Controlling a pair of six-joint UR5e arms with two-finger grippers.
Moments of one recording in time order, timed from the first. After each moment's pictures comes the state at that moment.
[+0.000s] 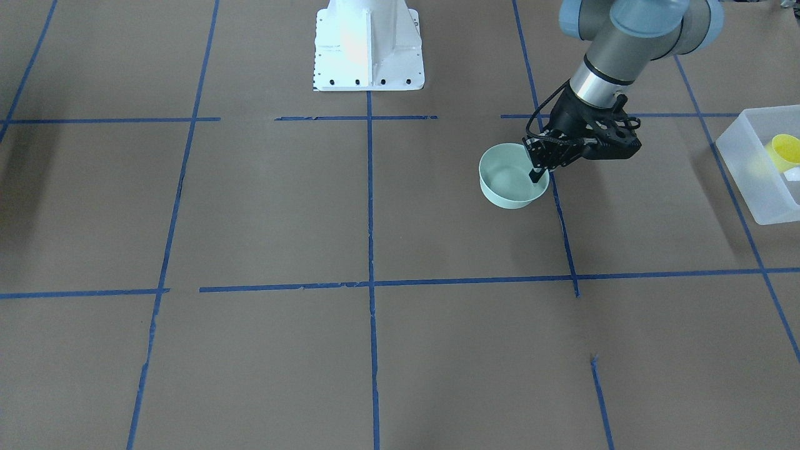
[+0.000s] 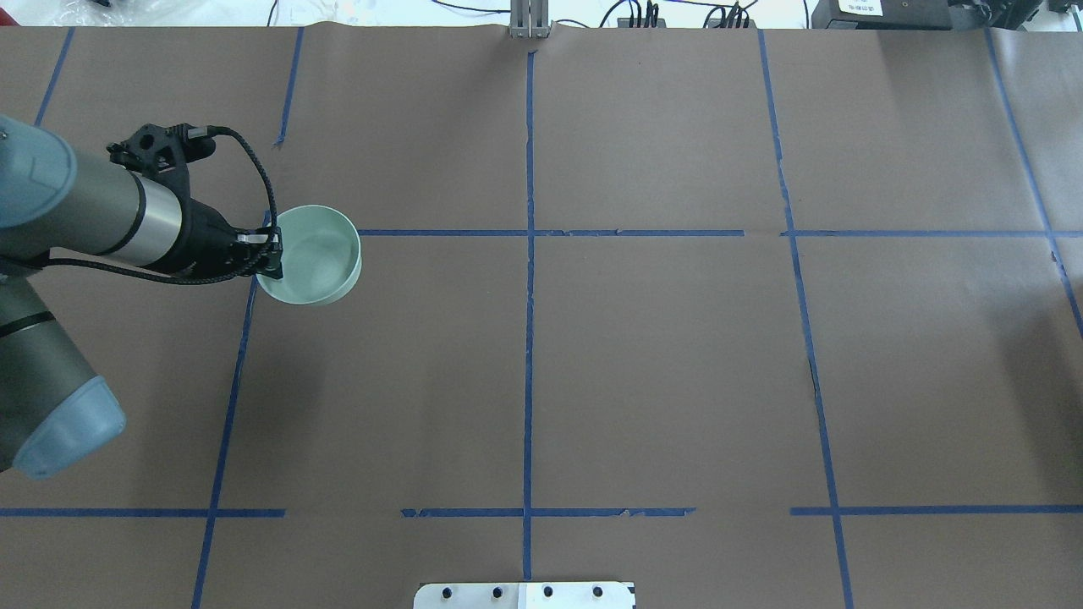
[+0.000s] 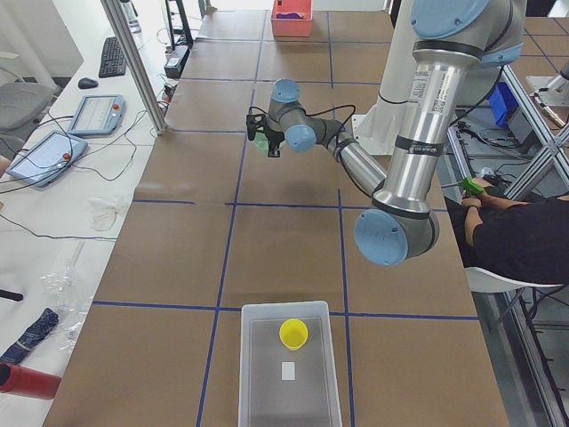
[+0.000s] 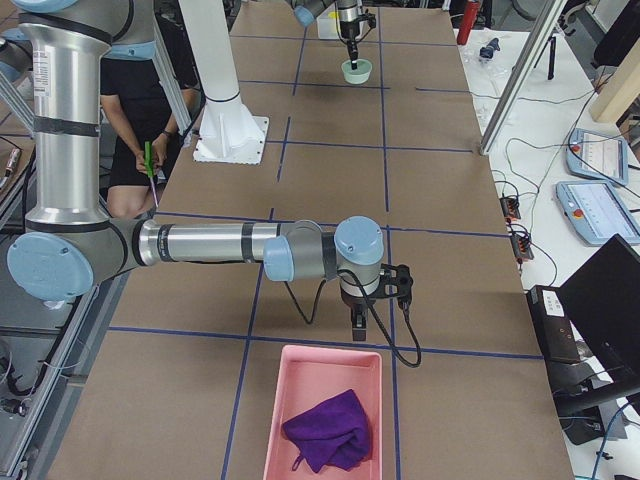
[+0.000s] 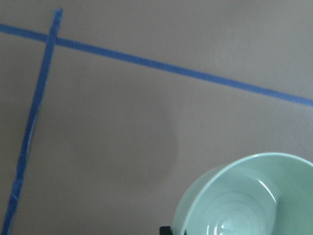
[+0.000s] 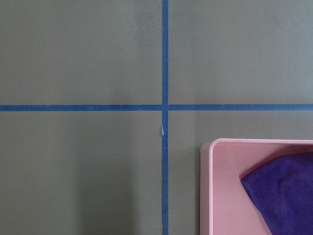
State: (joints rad) left arm -0.79 -1.80 -1.98 -1.86 -2.02 -1.26; right arm 1.56 -1.64 1.69 -1.47 2.33 0.11
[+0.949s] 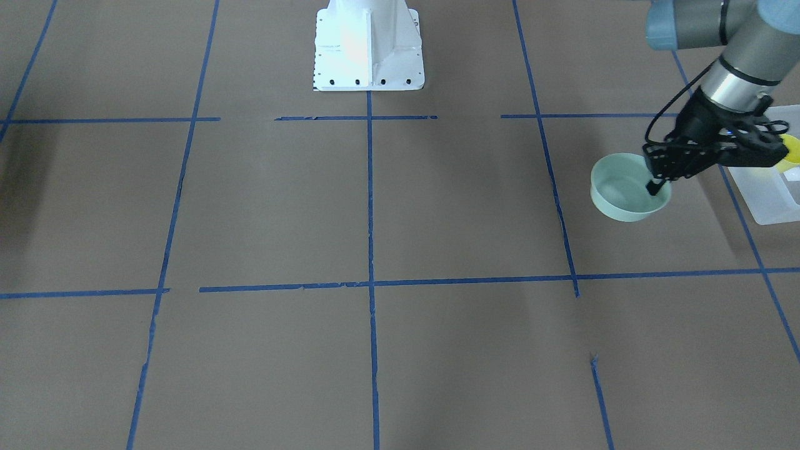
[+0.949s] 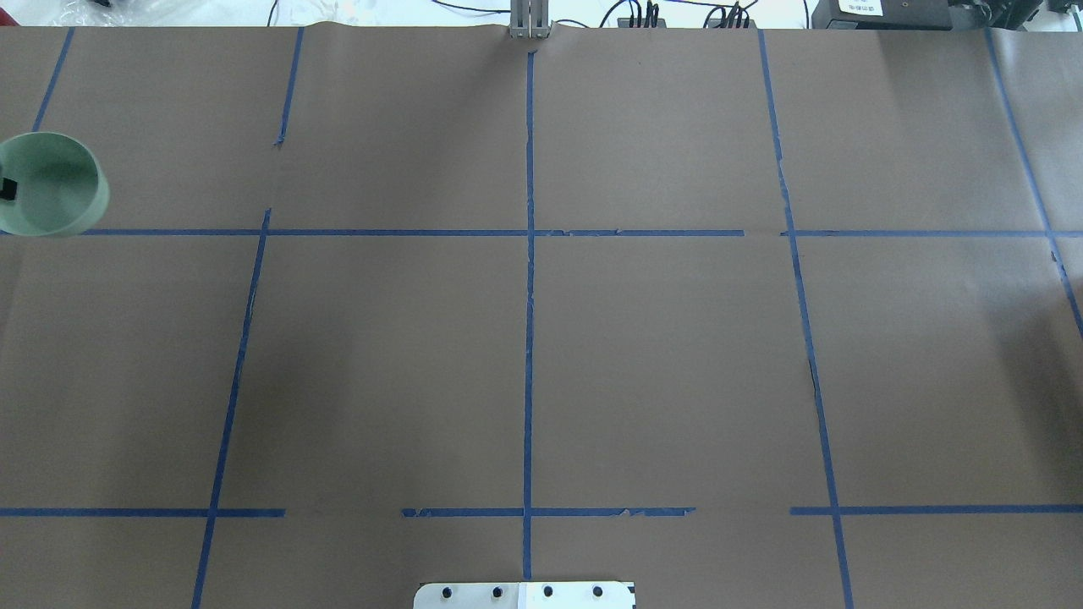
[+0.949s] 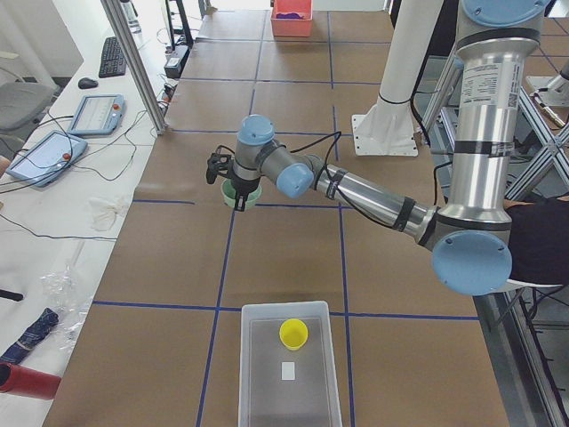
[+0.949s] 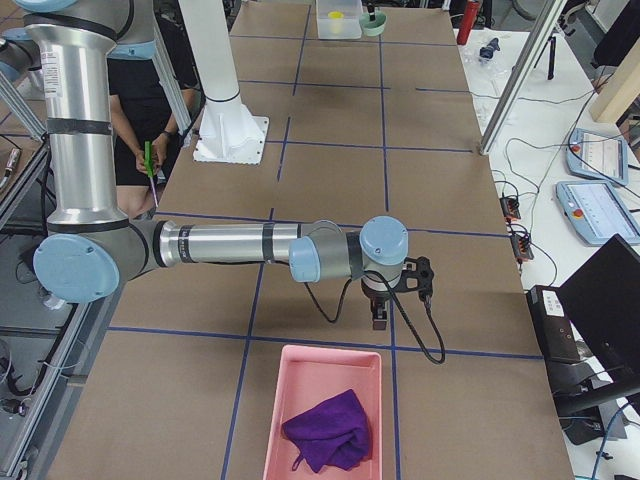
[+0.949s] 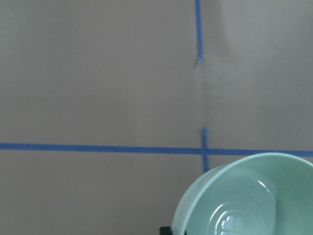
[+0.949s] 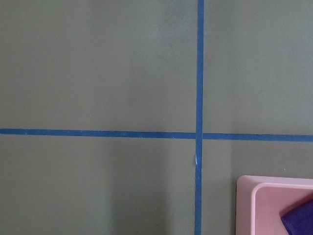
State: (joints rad) left arm -1.26 -1.58 -1.88 -1.86 -2.19 -0.56; right arm 1.55 -1.55 1.61 -1.46 2.42 0.13
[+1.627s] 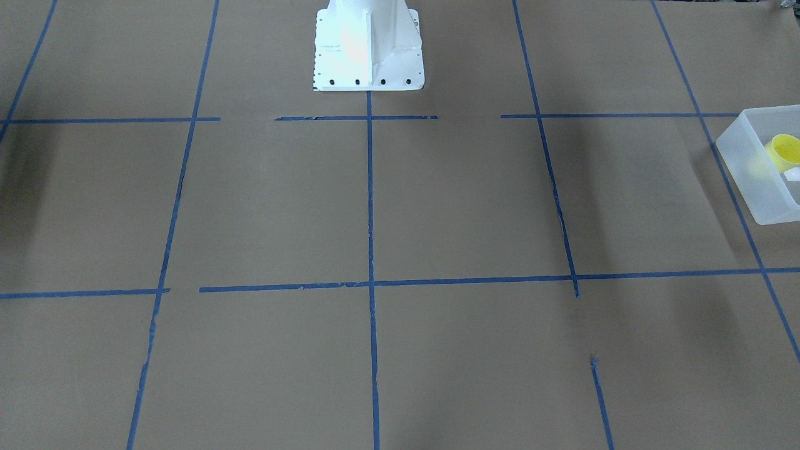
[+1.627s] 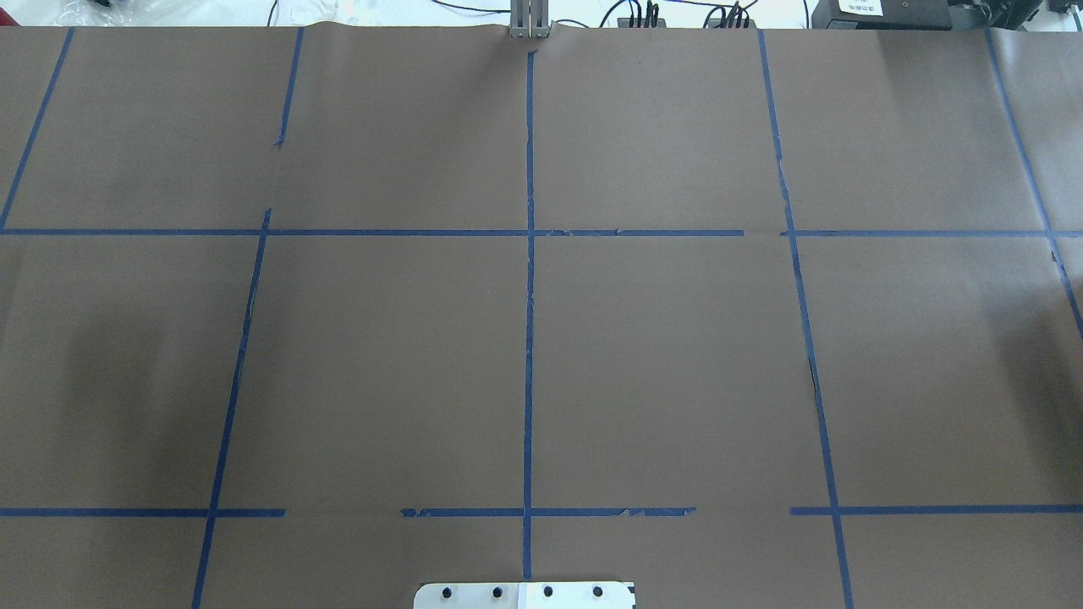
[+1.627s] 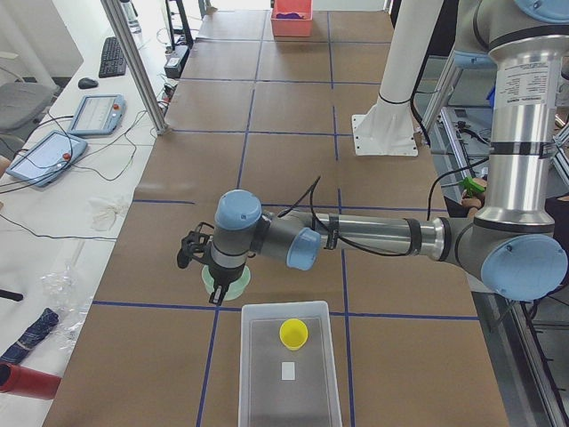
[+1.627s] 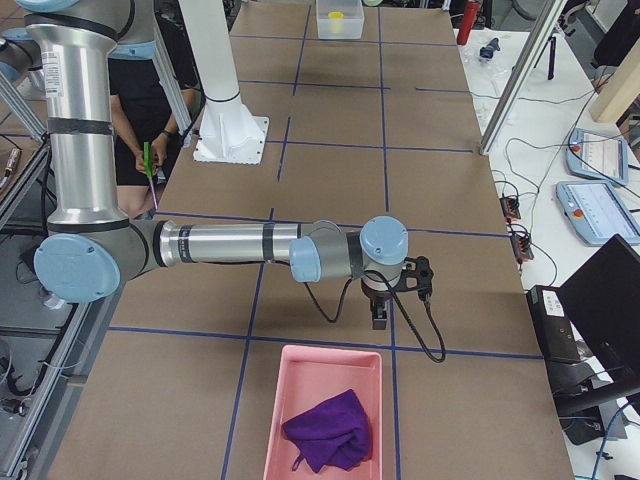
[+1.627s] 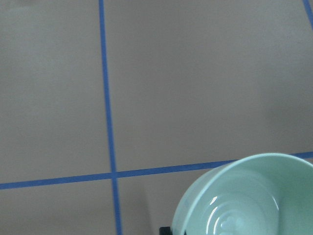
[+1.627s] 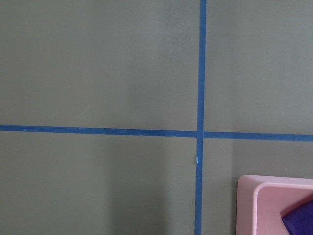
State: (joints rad) left arm -1.60 -1.55 -1.59 -1.87 -2.13 0.00; right arm 1.54 -1.56 1.61 -1.46 2.42 0.12
